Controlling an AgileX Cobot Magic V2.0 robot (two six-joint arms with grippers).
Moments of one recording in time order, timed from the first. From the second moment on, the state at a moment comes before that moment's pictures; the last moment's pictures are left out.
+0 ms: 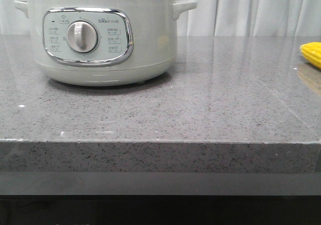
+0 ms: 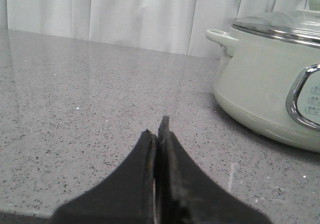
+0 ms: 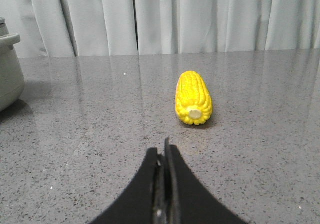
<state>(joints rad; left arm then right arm) -0.01 -0.01 0.01 -0.08 0.09 -0.02 0.00 -0.01 0.03 0.04 0.02 0.07</state>
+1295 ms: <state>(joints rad) -0.01 0.01 -0.30 -0.10 0.17 -0.02 0.00 0.00 -0.28 0.04 0.18 0.07</state>
